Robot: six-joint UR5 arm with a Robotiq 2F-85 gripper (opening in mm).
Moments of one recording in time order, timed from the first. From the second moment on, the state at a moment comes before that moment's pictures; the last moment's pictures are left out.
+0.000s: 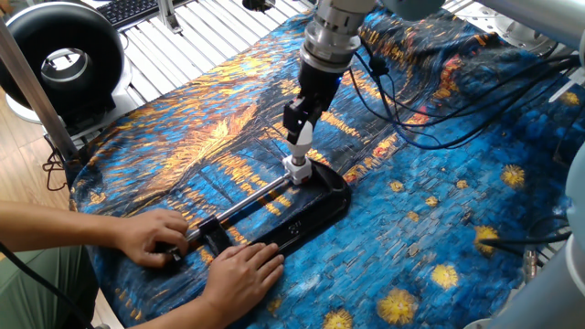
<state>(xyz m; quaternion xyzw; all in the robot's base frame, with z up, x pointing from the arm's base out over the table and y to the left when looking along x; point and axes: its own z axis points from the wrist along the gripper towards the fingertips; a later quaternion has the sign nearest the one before) 0.532 0.033 0.093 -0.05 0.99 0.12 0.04</state>
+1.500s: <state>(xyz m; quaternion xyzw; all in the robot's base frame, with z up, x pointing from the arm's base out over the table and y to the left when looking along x) 0.537 0.042 0.097 0.04 1.00 0.04 0.03</state>
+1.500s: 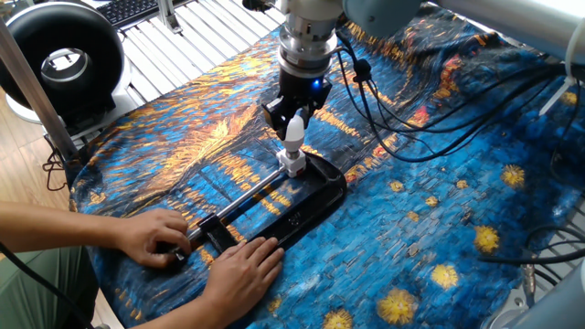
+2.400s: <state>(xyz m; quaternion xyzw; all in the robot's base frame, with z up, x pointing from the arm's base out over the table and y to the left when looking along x) 0.522 0.053 0.098 0.07 1.00 0.05 0.00</state>
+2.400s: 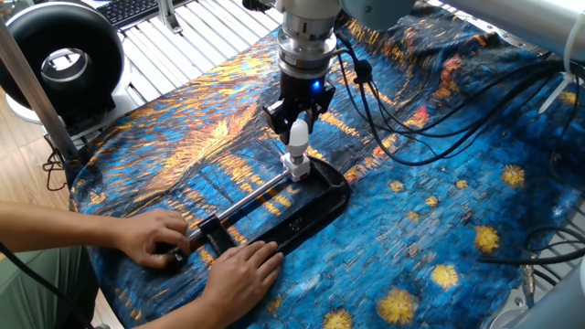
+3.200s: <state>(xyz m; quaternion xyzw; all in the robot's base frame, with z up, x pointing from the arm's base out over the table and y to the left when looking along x) 0.525 0.044 0.103 0.06 1.00 0.04 0.00</state>
